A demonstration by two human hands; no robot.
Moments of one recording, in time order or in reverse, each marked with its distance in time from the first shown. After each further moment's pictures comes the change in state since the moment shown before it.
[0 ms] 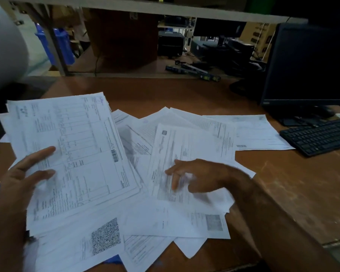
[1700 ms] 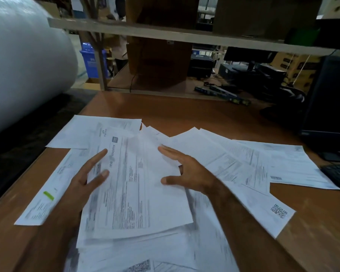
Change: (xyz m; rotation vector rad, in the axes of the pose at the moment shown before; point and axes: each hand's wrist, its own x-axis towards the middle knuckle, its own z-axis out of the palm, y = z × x) left_hand -0.017 0.037 0.038 0.199 -0.047 0.145; right_hand 0.113 -0.056 -0.003 0.420 0.357 -0.223
